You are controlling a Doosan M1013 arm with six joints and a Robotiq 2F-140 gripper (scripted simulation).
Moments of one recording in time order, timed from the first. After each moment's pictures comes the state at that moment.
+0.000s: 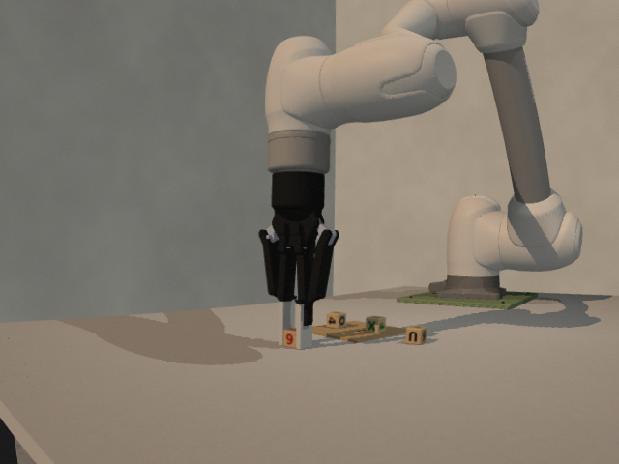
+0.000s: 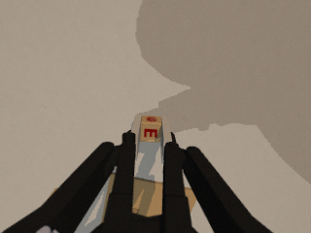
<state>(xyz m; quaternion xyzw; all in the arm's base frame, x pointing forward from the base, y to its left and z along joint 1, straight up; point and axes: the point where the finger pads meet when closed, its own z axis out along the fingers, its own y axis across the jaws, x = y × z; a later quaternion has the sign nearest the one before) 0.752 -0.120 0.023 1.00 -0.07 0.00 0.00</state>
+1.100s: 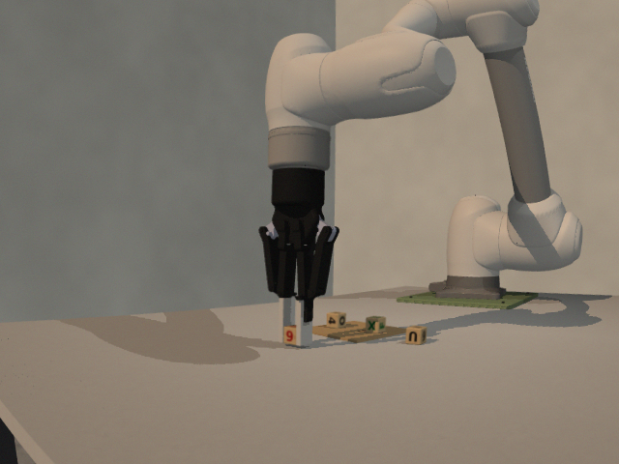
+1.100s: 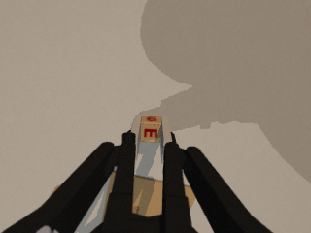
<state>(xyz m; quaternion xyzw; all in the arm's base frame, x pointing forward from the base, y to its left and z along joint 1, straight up) 0.752 -0.120 0.028 1.00 -0.07 0.00 0.00</state>
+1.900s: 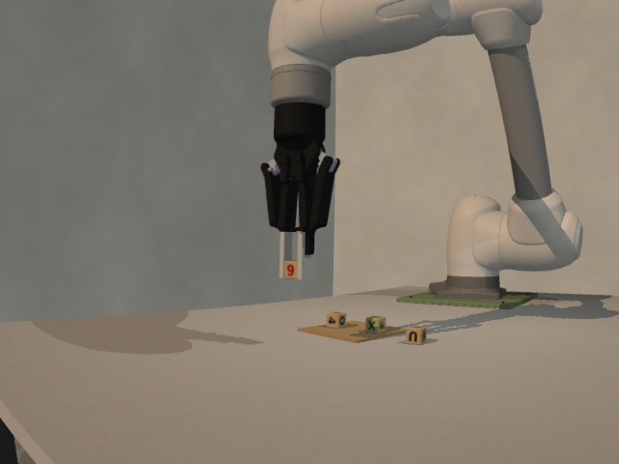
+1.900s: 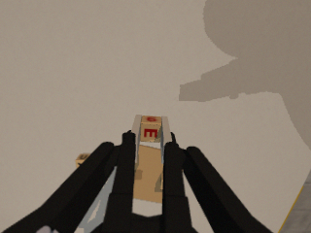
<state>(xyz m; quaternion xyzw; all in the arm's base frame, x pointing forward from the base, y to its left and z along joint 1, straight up) 0.752 -0.120 0.123 1.00 -0.07 0.00 0.00</state>
